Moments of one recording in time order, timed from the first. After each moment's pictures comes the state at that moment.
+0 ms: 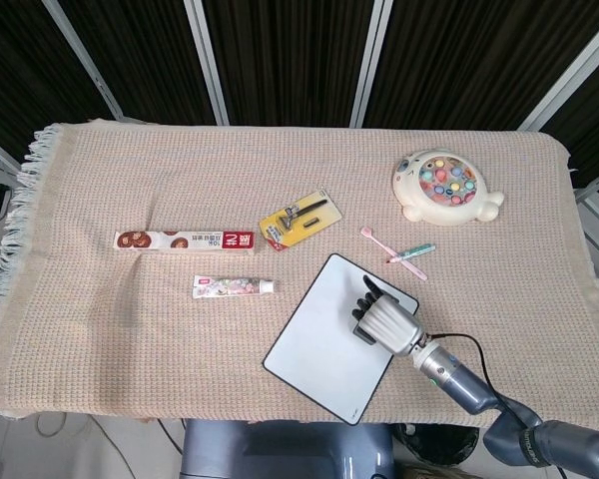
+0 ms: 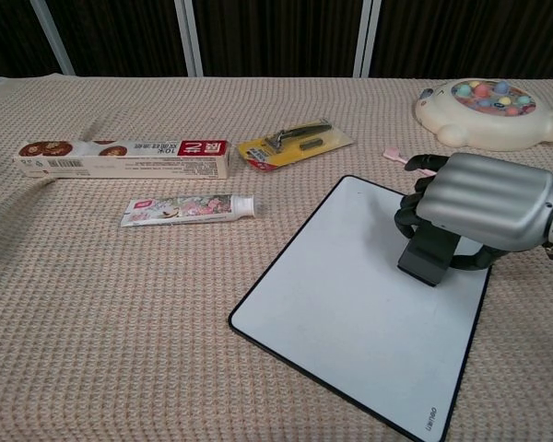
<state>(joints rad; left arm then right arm) 0.01 -1.03 -0.08 -1.77 1.42 1.56 -0.02 0.64 -1.47 -0.01 -1.33 -1.67 0.99 -0.56</state>
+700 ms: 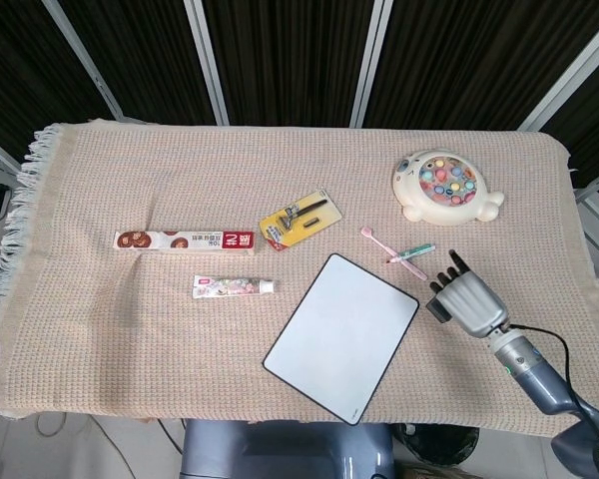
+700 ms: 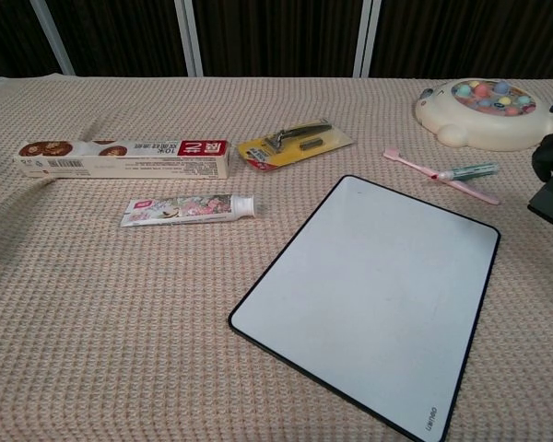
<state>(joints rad) 0.00 -1.04 -0.08 -1.77 1.42 1.56 0.00 0.54 -1.22 -0.02 -1.36 -1.58 1.08 -0.46</state>
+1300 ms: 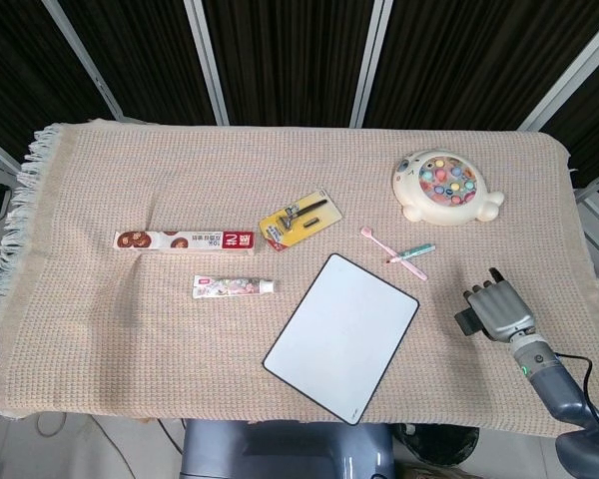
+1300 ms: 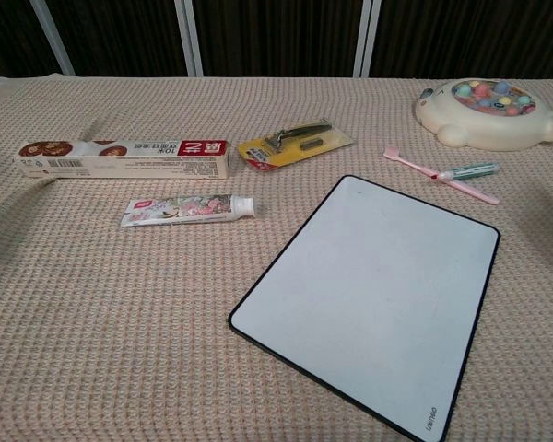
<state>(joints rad) 0.00 -1.03 -0.08 -1.77 1.42 1.56 0.00 0.52 -1.16 0.01 -1.47 -1.25 0.88 -0.50</state>
